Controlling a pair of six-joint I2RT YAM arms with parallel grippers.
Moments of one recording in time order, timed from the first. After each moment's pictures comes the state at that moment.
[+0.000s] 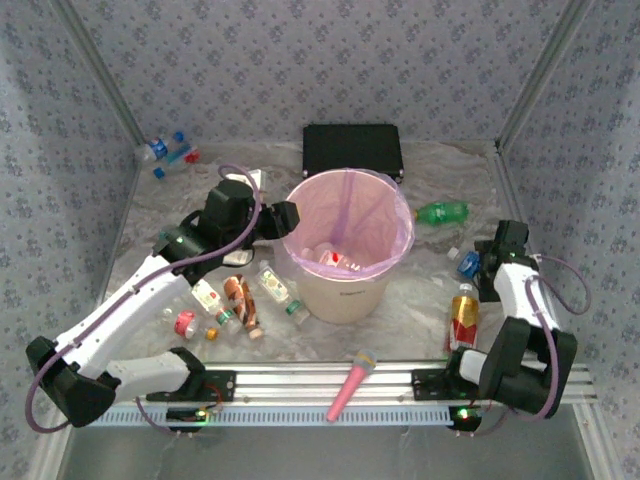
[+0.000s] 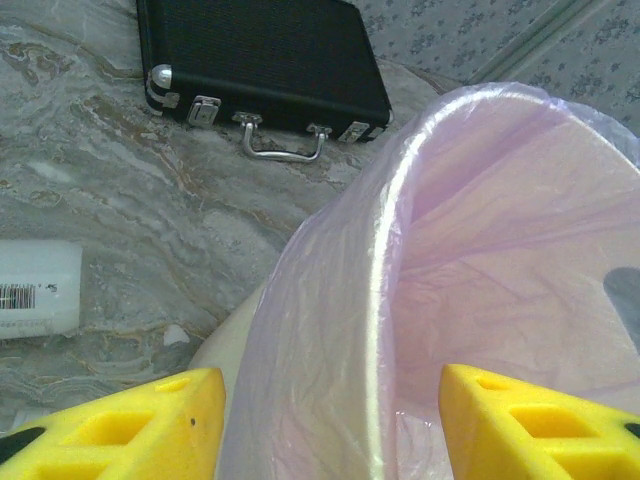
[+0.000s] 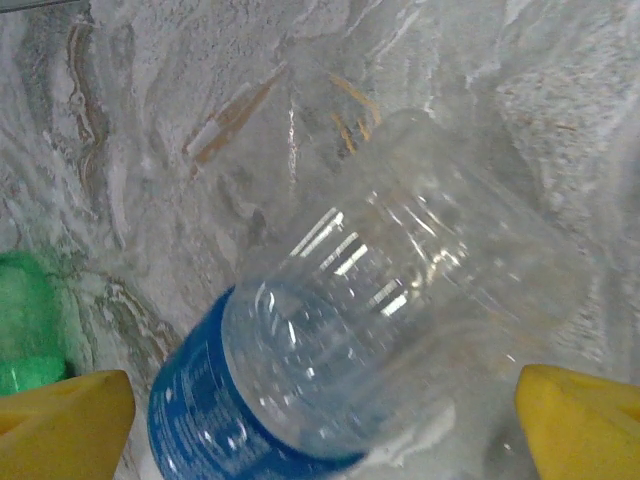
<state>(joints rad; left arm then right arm) -0.71 1.14 1.19 -0.57 -0.04 -0.69 -0.34 1.22 0.67 -0.51 0.08 1.21</state>
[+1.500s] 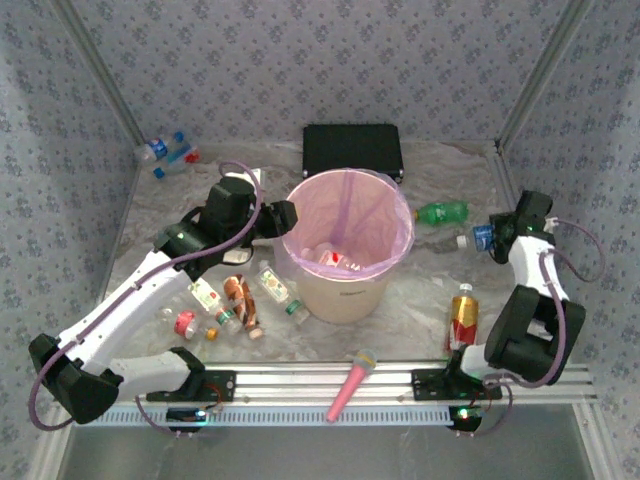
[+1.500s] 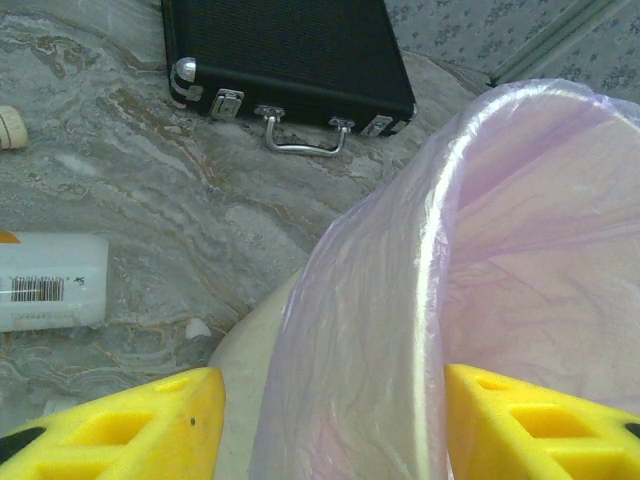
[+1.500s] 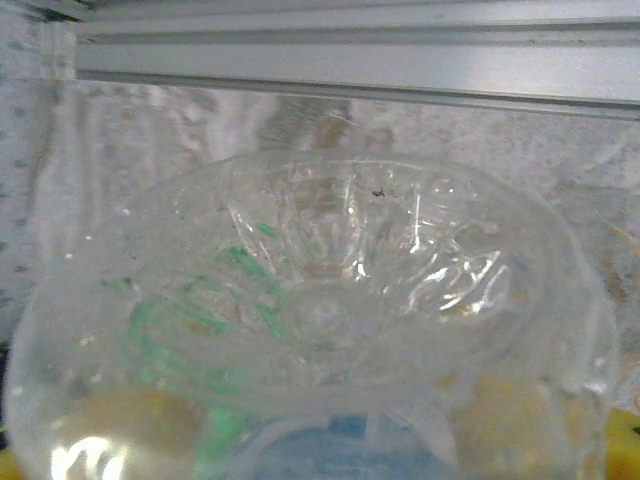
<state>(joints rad) -0.69 1.16 1.20 -0.61 -0.05 -0.68 -0.41 1.36 0.91 -0.42 -0.03 1.05</state>
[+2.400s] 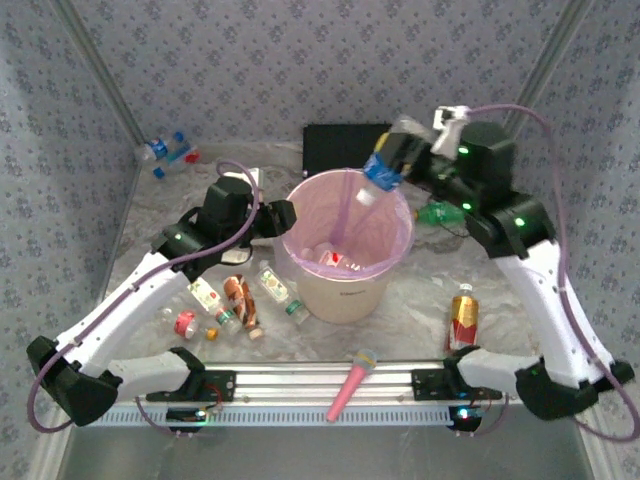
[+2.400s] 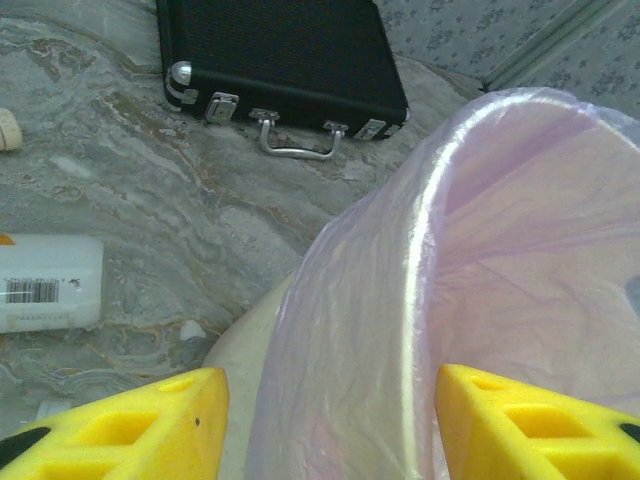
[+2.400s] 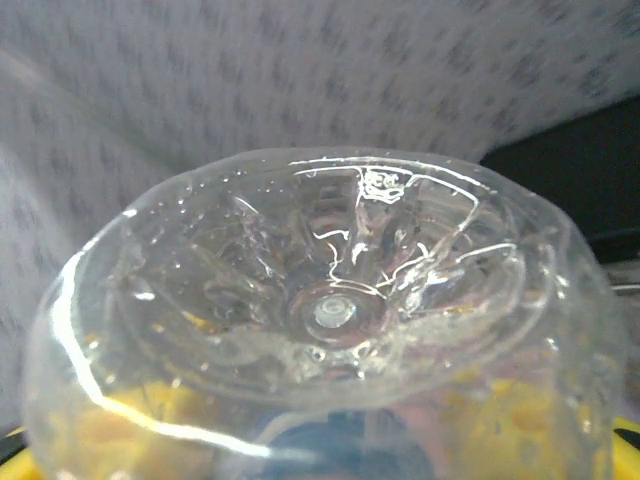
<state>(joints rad) -0.69 1.15 1.20 -0.61 -0.03 -0.69 0.52 1.23 1.69 -0.73 -0.12 0.72</state>
